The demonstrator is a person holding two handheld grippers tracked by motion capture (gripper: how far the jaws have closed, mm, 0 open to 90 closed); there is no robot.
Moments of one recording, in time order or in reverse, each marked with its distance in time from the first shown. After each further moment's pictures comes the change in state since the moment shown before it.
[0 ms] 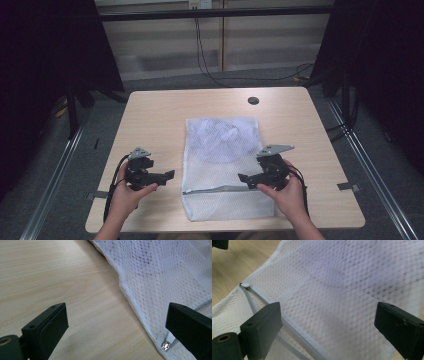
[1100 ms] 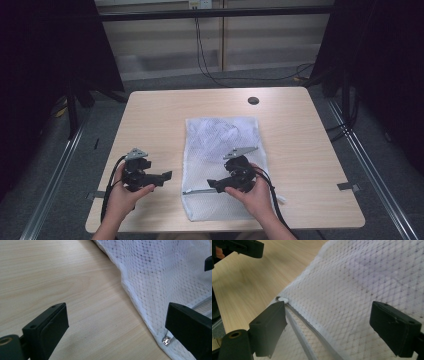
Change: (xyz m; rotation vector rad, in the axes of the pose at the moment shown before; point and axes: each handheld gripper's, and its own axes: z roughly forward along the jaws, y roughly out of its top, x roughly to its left) left arm 0.004 -0.002 -0.007 0.014 0.003 0.009; right arm 0.056 0.025 0.050 0.041 0.135 0.015
